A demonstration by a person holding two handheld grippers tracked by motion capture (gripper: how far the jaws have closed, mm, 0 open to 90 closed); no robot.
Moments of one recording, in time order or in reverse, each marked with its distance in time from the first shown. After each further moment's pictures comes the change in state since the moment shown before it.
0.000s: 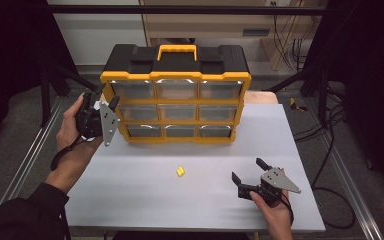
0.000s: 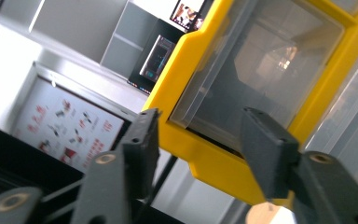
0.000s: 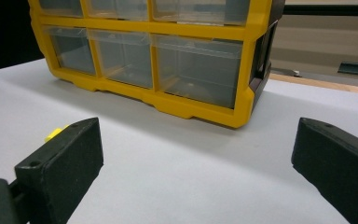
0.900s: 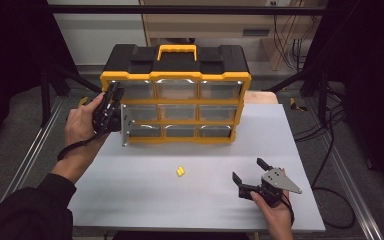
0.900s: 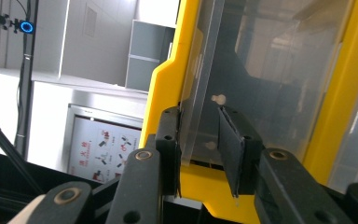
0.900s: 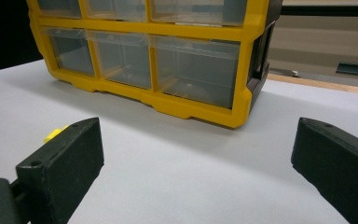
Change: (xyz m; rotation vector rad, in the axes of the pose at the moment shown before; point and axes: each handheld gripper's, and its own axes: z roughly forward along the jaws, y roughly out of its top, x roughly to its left) left arm -0.014 0.011 0.023 0.028 0.070 0.305; right arm -0.001 0.000 -0.001 -0.007 -0.002 -0.002
